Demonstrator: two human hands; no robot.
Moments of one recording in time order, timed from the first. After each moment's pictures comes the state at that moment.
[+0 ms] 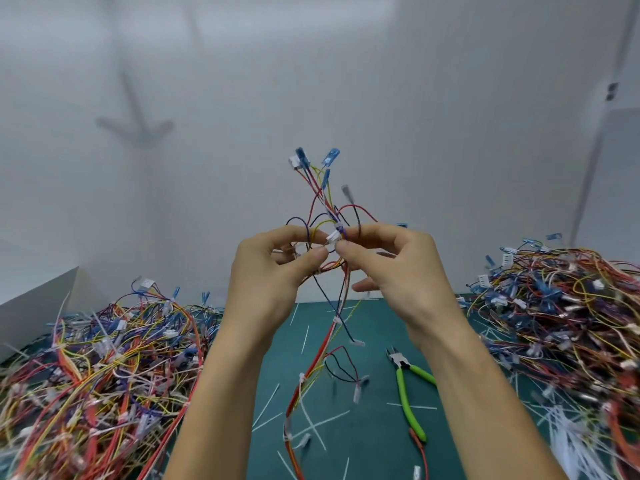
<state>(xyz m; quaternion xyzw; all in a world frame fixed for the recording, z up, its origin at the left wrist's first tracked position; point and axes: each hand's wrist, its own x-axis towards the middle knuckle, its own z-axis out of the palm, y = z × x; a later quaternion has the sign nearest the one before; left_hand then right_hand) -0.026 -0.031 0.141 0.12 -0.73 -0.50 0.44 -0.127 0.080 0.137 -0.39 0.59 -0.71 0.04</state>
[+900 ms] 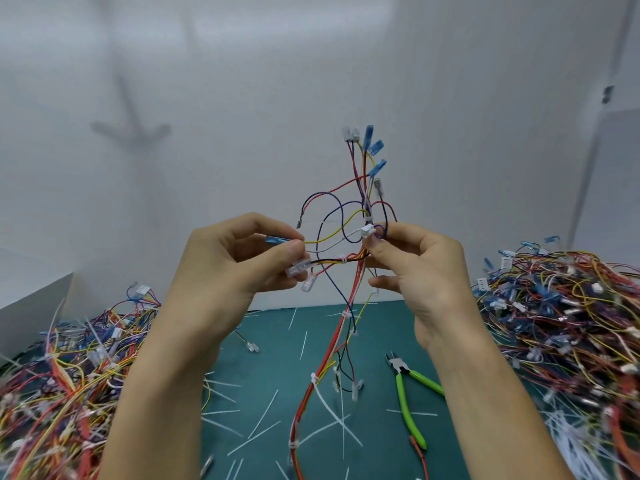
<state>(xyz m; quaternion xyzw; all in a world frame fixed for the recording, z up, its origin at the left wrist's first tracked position) 0.011 -0.033 0.164 0.08 -0.73 -0.54 0.41 -0.134 0.087 0.142 -0.30 0.53 -0.79 0.05</state>
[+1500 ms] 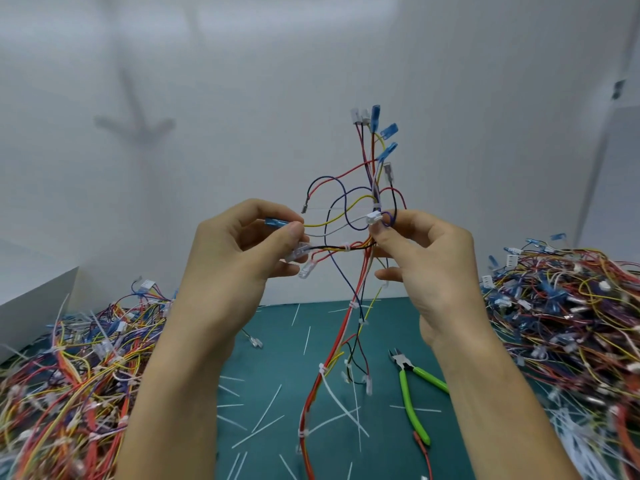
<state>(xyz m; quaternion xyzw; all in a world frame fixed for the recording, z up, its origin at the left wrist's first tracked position) 0.008 -0.027 0.167 0.10 -0.71 -0.52 0.45 -0.125 0.088 0.147 -0.30 0.56 -0.77 0.00</state>
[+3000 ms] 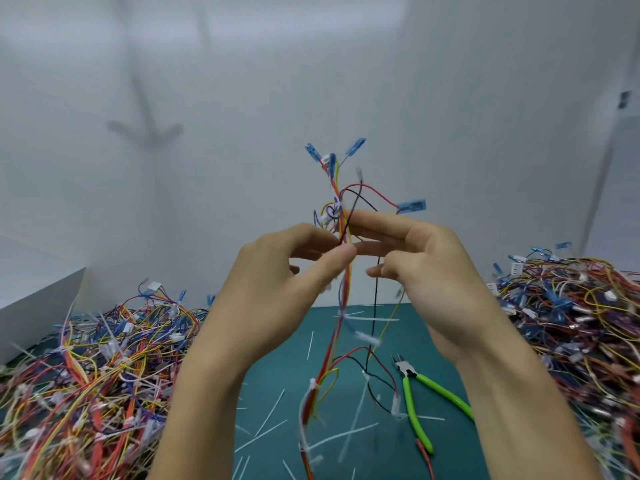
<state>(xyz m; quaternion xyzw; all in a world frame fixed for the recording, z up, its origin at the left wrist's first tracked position) -0.004 -0.025 0.159 0.10 -0.86 -0.31 0.40 -0.116 0.101 0.159 -0.48 0.60 -0.64 0.06</state>
